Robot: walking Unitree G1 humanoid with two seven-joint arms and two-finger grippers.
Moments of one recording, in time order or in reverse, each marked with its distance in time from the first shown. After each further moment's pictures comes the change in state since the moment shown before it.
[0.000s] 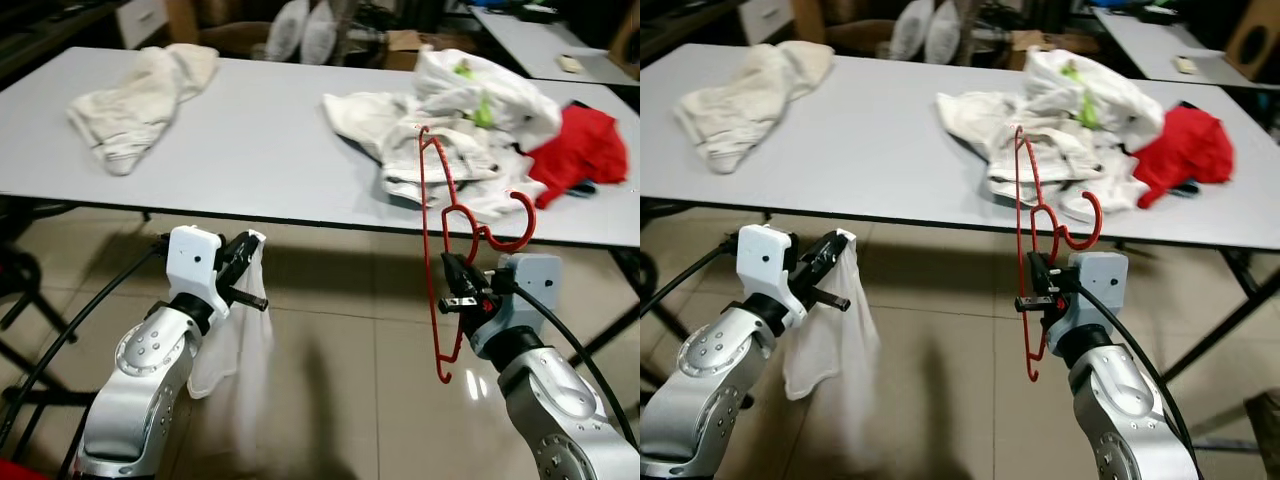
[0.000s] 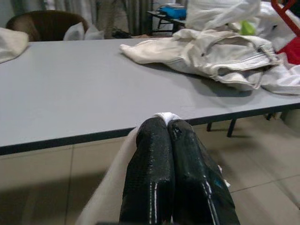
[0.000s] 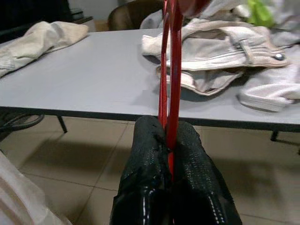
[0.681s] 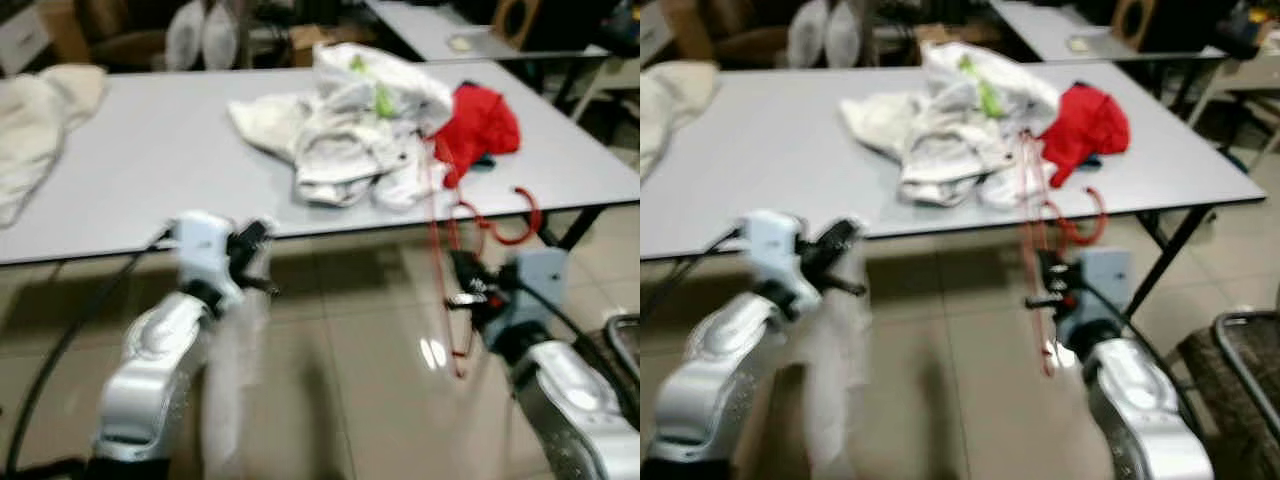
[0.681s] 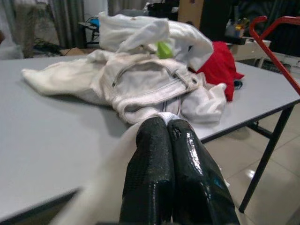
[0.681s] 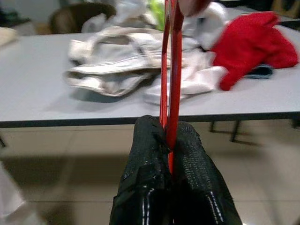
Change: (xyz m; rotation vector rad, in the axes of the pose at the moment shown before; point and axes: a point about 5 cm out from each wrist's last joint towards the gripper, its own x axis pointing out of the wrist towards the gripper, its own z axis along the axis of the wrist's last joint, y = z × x) left arm 0.014 -0.012 0.012 -0.048 -0.058 -0.048; right arm 0.002 -0.012 0.004 -0.077 0.007 0.003
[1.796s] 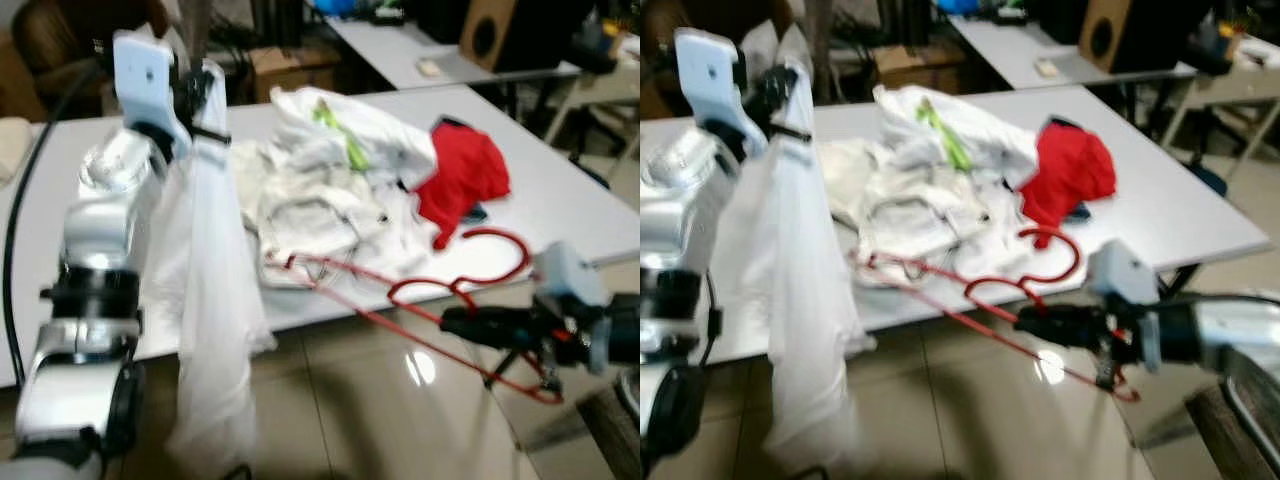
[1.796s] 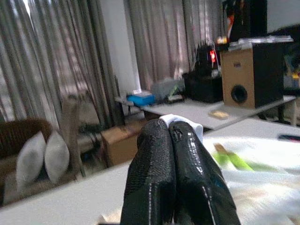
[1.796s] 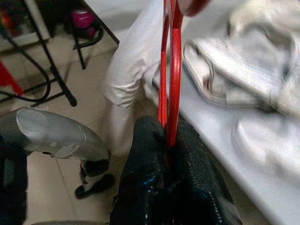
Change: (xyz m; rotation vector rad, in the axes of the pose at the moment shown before) left arm 0.074 0.092 0.128 0.254 -0.228 0.148; right arm -0.022 -0.021 0.063 -0.417 0.308 1.025
